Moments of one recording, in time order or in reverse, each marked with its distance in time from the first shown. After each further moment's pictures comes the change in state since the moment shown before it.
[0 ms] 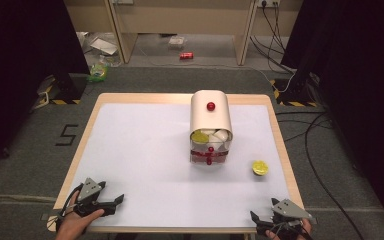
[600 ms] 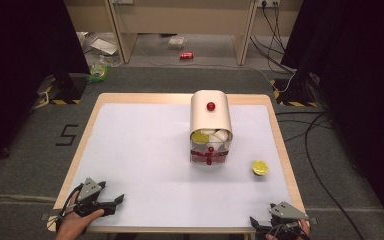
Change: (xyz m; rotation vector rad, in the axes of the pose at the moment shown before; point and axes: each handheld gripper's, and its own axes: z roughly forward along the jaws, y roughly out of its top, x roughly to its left) left arm 0.000 0.000 0.000 0.000 0.000 0.001; right arm 0.001 -0.009 0.003 0.088 0.028 -0.004
